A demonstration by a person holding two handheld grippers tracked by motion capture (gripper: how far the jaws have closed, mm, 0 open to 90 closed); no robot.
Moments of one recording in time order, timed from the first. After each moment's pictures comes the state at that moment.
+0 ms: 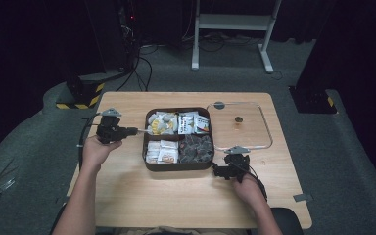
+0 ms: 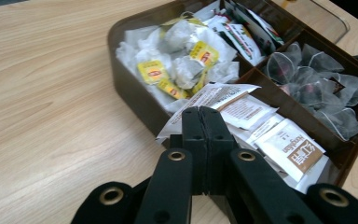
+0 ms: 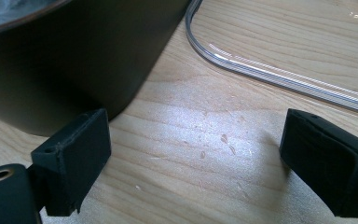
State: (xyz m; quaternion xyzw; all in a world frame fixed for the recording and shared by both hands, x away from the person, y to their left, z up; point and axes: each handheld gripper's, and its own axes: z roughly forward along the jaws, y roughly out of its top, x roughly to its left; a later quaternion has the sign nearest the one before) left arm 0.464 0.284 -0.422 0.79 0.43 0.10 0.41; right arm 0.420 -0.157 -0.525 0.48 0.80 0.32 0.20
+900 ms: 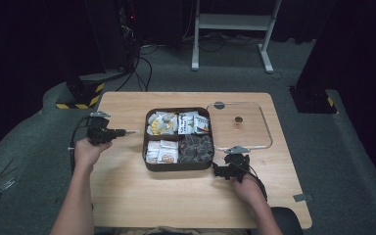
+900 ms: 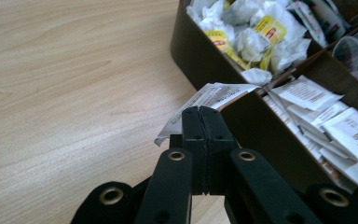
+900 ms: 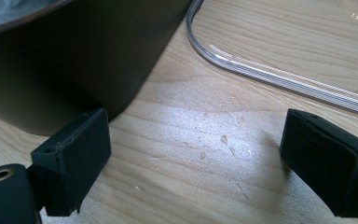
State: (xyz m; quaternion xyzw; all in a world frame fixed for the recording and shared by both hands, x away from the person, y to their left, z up) left arm 0.474 0.321 -0.448 0.78 0.49 0.11 0.38; right arm 0.420 -0.158 -0.525 0.47 0.80 0.32 0.19
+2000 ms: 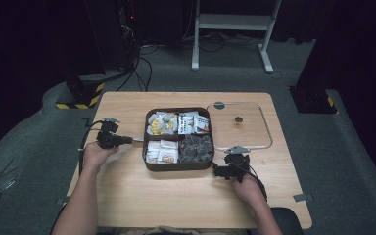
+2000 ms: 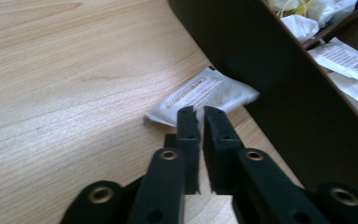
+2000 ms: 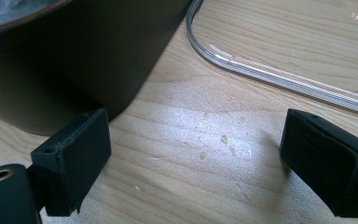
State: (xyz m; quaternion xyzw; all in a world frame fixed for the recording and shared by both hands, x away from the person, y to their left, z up) left arm 0.491 0.310 -0.489 0.79 0.50 0.05 0.34; right arm 0.420 -0.158 -0.525 0.47 0.80 0.32 0.19
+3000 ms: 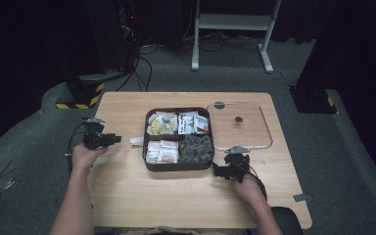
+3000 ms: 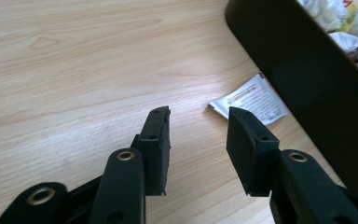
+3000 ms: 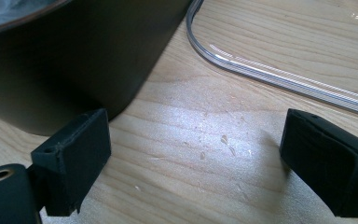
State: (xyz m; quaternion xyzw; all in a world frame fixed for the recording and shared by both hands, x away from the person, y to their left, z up) left arm 0.472 0.348 -0.480 0.76 0.54 0.13 0.35; right arm 0.420 -0.158 -0.525 0.47 0.80 0.32 0.19
